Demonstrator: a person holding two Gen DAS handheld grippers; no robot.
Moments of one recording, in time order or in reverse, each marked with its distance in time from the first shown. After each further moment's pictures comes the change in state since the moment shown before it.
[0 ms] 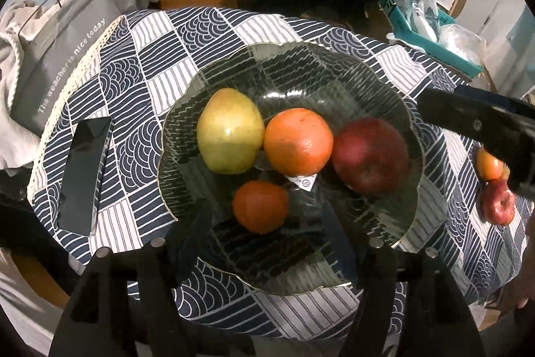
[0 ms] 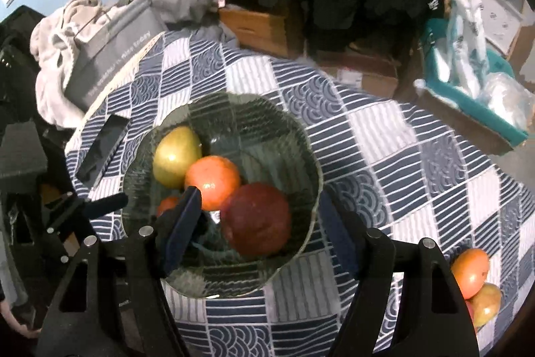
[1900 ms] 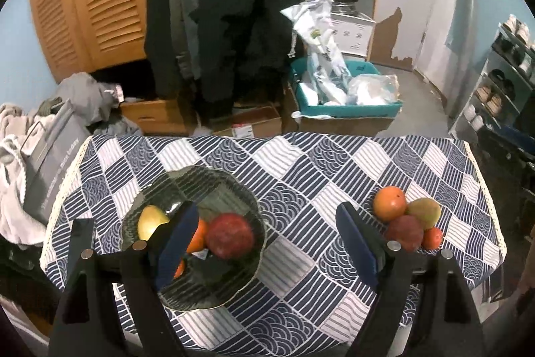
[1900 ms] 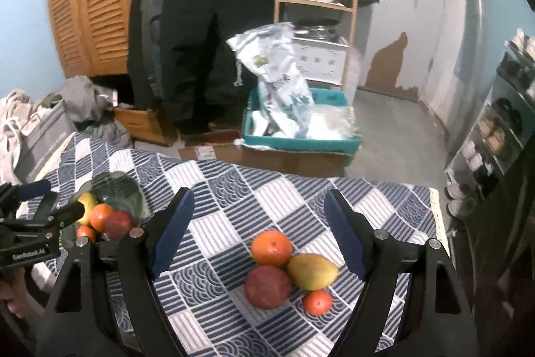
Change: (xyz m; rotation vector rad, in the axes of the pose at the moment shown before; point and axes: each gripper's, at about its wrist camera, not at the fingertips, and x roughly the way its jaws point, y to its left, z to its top) left arm -0.132 -0.138 0.014 0.185 -0.329 -0.094; right arm -0.222 -0.123 -0.089 0.206 -0.364 -0.406
